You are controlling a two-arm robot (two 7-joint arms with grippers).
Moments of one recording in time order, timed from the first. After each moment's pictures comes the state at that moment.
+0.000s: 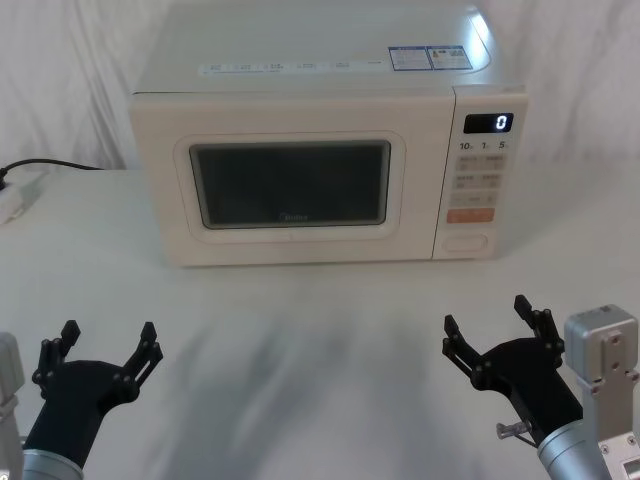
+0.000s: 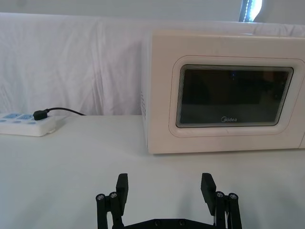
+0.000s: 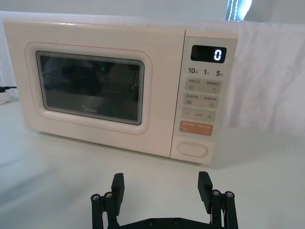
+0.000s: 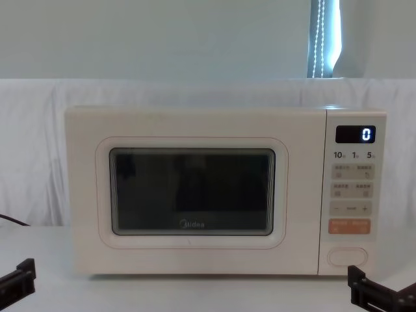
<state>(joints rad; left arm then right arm) 0.27 0.24 0.04 -1.85 -0.25 -0.02 -0.02 -0.17 0.19 -0.26 -1.77 0.07 -0.06 -0.03</state>
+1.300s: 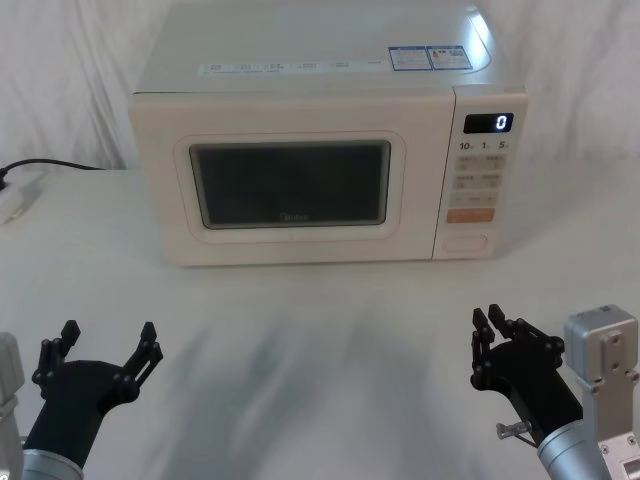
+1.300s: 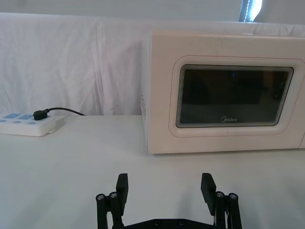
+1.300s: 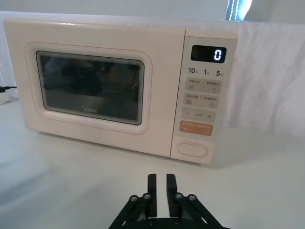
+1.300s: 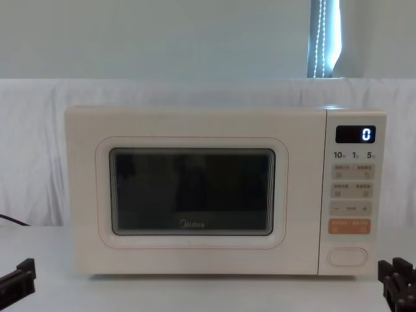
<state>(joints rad) 0.27 0.24 0.04 -1.85 -0.25 -0.02 -0.02 -0.17 0.19 -0.26 -1.77 0.07 -0.06 -0.03</state>
